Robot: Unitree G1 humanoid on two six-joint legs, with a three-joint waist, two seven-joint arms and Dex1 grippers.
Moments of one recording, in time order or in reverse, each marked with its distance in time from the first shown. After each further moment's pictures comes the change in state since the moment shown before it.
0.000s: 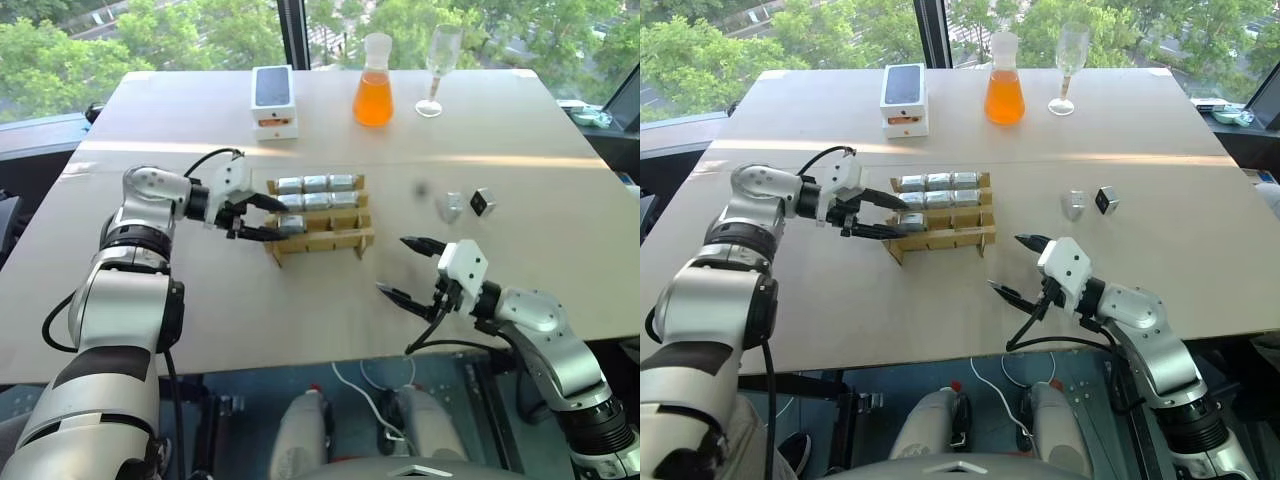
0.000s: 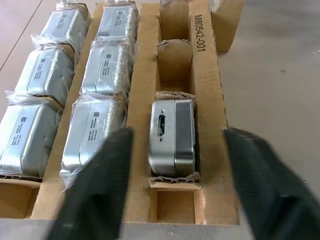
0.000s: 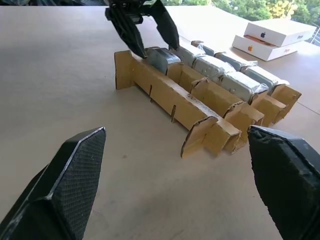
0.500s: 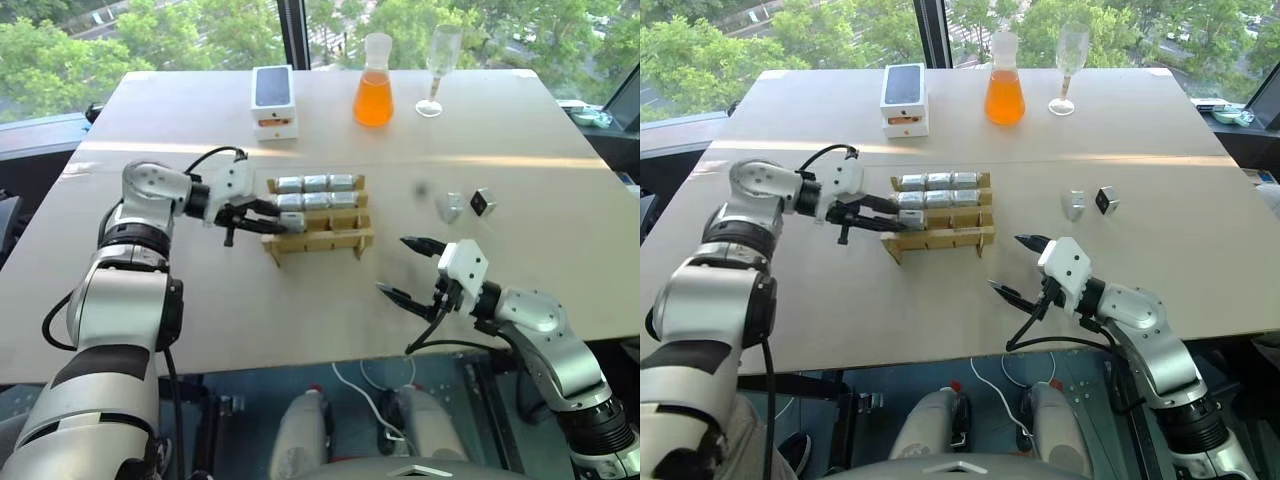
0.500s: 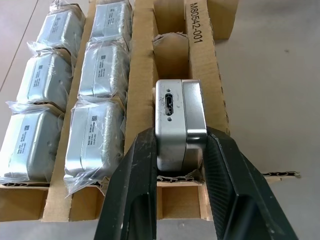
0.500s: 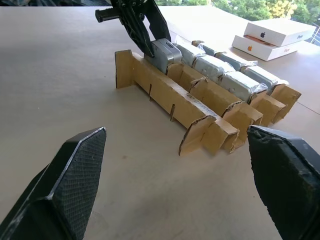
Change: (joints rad) left arm -0.005 0.002 0.019 0.001 0.058 -0.077 0.009; right arm 0.000 0.000 0.001 -0.002 -0.001 0.004 -0.003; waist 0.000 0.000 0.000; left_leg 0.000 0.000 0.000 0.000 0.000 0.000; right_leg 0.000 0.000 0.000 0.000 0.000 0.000
